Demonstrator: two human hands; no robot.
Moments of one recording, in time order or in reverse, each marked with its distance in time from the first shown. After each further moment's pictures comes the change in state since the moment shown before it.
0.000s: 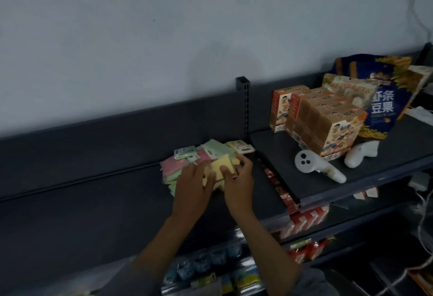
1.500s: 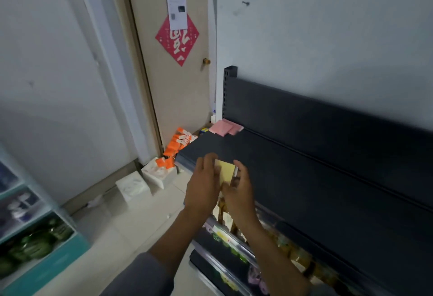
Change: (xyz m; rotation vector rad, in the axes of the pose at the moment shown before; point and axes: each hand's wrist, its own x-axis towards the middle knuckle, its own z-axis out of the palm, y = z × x) left_hand -0.324 -0.385 -0.462 0.227 0.526 -0.779; right_hand -0.442 0.008 0.542 -0.060 -1.044 0.035
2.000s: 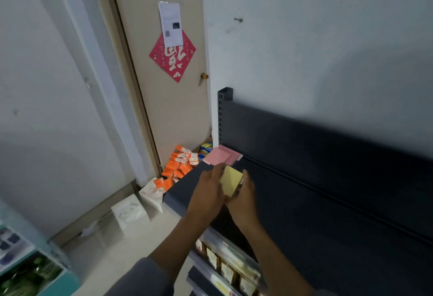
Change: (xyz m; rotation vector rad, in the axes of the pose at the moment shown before) left_hand 0.125 -0.006 0.049 0.086 -0.178 0.094; right_hand 0.147 0.012 -0.001 -0.149 0.016 0.021
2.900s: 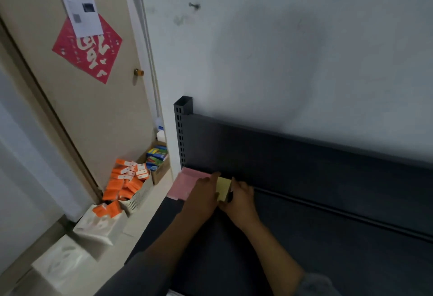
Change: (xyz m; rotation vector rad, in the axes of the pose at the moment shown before) left_hand 0.160 -0.043 0.077 -0.102 -0.384 0.217; right_hand 0.130 0.036 -0.018 -0.631 0.119 0.125
